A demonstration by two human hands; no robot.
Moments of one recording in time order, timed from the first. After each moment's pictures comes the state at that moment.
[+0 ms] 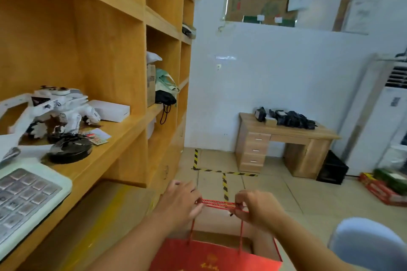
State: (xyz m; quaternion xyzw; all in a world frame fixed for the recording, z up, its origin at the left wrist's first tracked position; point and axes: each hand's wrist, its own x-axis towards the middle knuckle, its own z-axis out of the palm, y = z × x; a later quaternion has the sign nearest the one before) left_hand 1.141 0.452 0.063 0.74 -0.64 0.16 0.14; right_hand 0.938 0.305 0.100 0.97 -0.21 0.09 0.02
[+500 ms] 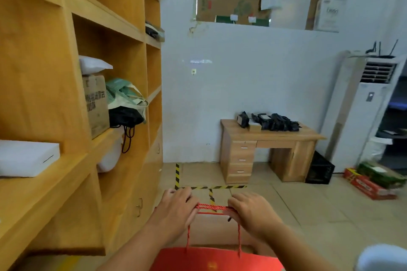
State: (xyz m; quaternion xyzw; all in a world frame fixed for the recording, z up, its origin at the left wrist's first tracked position) left_hand 1.280 0.220 0.046 0.67 -0.70 0.22 0.14; right_hand 1.060 0.078 0.066 0.96 -0.17 0.19 0.11
